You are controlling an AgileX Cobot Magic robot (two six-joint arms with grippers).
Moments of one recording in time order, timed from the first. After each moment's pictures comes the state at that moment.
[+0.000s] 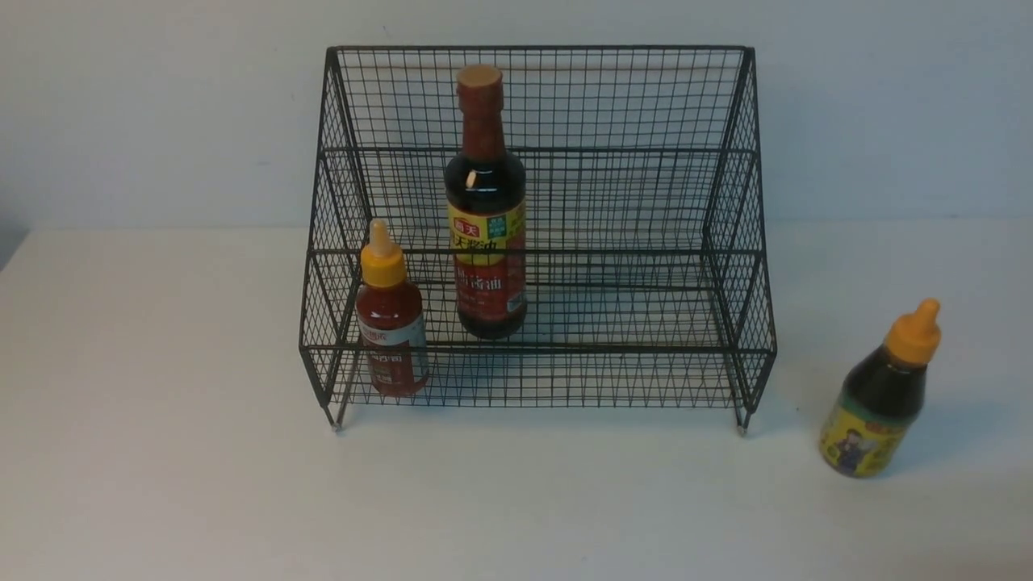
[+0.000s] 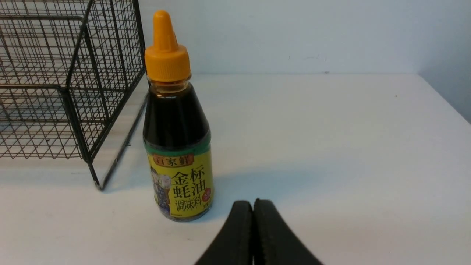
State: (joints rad) right arm -0.01 -0.01 0.02 -0.12 0.39 0.12; left arm -0.37 0.53 -1.00 0.03 0.78 -0.03
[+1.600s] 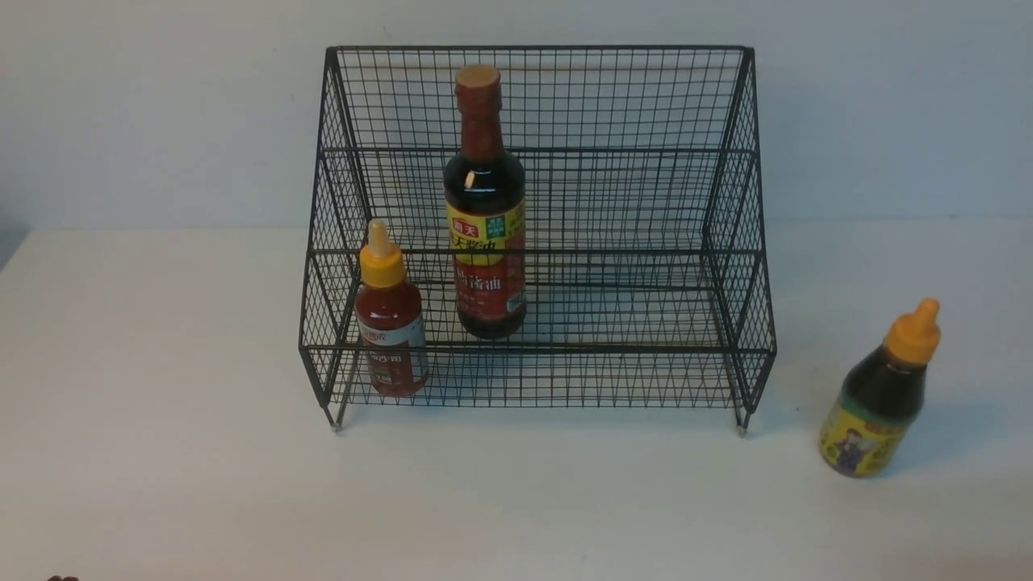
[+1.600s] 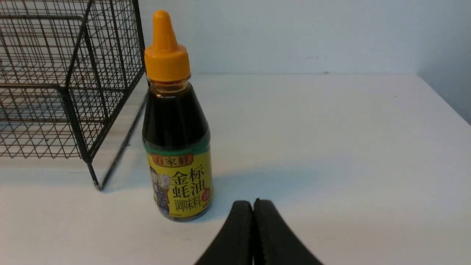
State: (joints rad) right arm -0.01 -0.01 0.02 -0.12 0.39 0.12; left arm -0.10 -0.01 0.03 0.02 0.38 -0.03
